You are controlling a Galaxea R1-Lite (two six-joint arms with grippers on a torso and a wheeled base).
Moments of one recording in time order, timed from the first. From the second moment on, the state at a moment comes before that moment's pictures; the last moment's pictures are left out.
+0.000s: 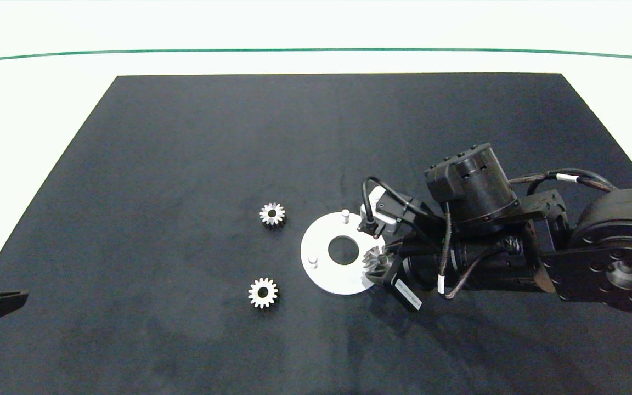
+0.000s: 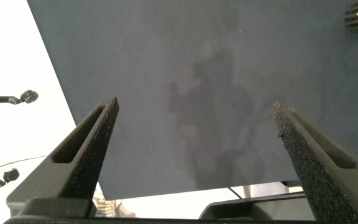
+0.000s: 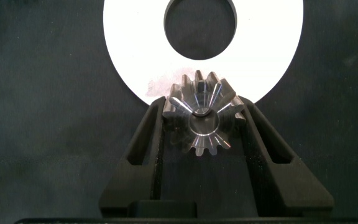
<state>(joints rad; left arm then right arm) -0.15 1.01 -1.21 0.85 0.15 0.21 0.71 1.77 -1.18 0.12 -0.07 -0.37</state>
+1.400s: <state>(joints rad) -0.26 1.10 -1.20 0.77 0.14 0.07 0.65 1.38 -0.97 0.12 -0.13 -0.25</state>
